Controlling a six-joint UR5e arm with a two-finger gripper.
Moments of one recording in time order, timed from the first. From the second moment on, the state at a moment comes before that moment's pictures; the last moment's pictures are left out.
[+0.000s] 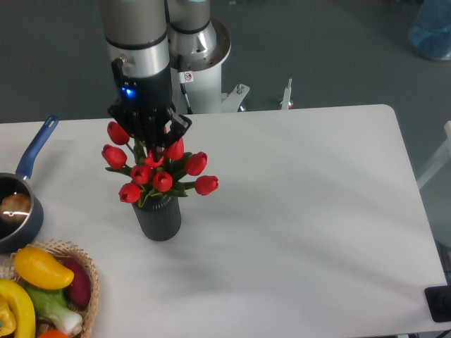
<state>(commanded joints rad) 2.23 -1.66 -1.37 -1.38 1.51 0.62</state>
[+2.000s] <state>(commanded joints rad) 2.31 -1.48 -1.33 -1.38 1.39 0.64</state>
